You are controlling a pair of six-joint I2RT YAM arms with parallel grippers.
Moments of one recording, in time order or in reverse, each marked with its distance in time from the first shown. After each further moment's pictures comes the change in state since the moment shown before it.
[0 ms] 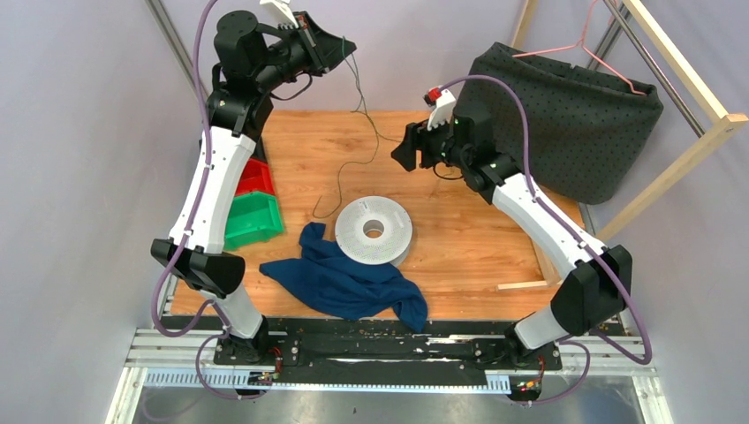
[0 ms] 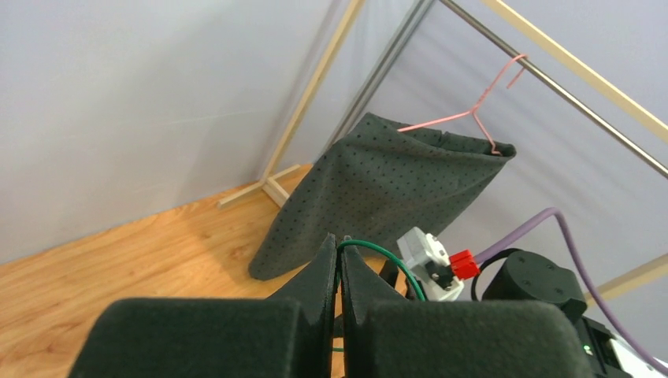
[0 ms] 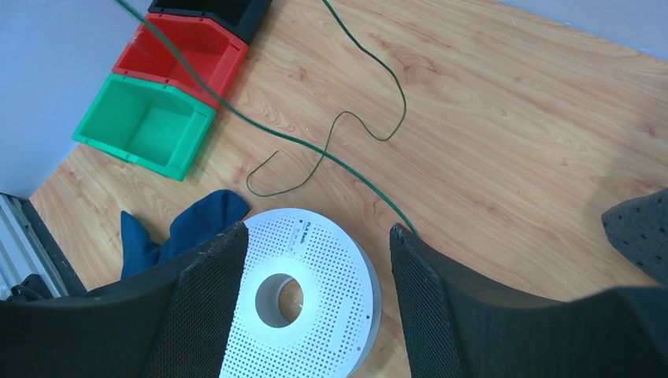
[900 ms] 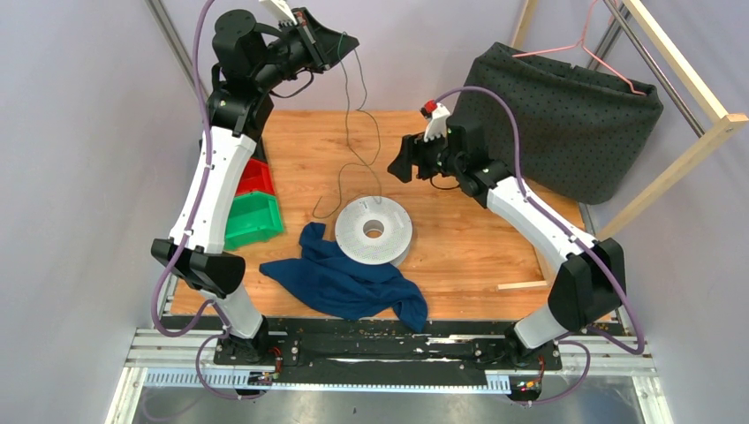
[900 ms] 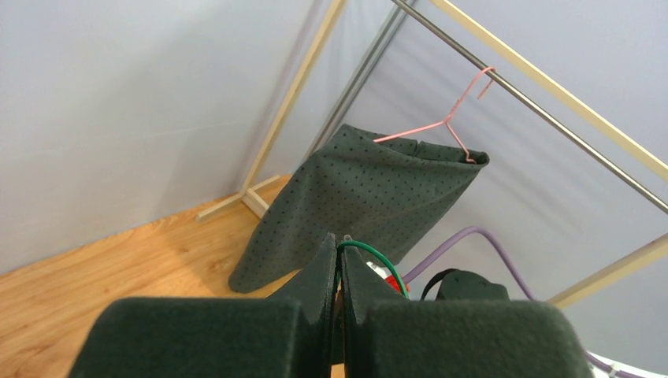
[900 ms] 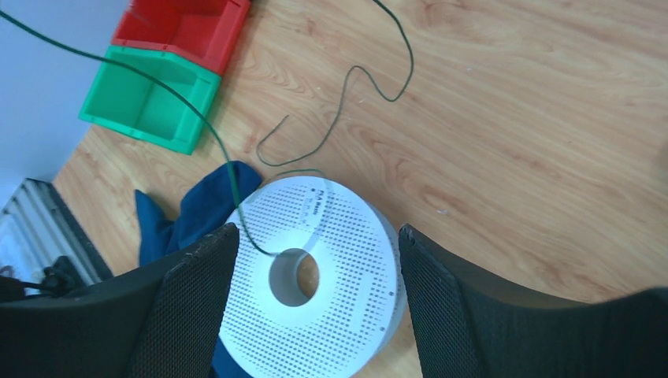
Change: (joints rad) left arm -0.004 0.001 0.003 0.056 0.030 -0.053; right arm 0.001 0.026 -0.069 0.001 -0.018 0.060
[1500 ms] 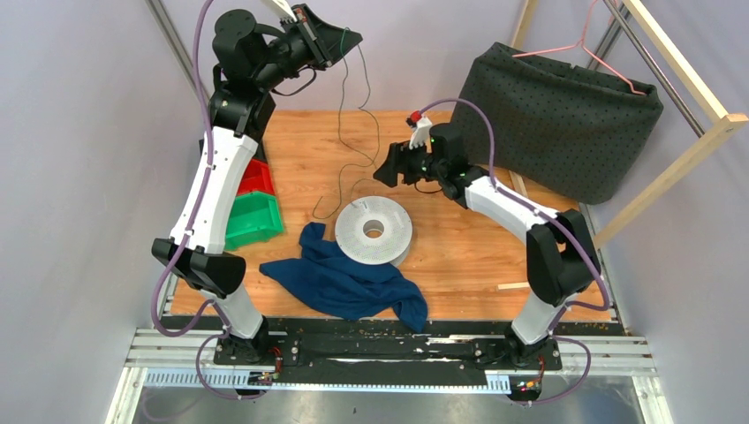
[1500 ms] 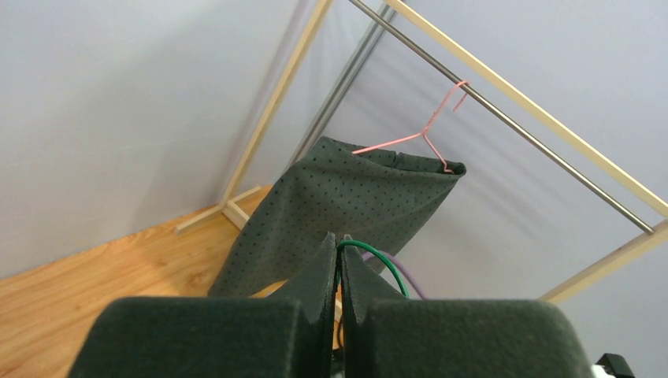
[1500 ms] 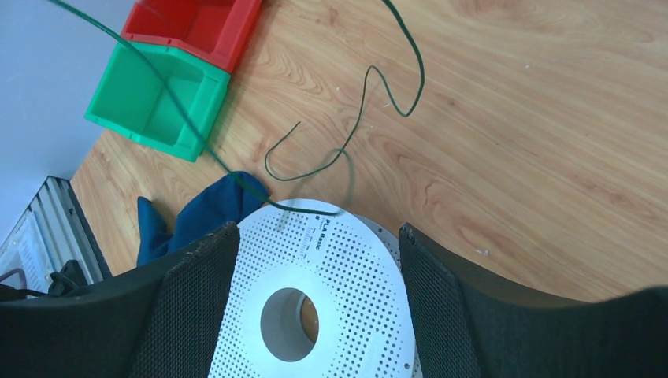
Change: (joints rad) left arm -0.012 0.002 0.000 0.058 0.002 -0.057; right arm 0.005 0.167 -0.075 0.278 -0.105 0.089
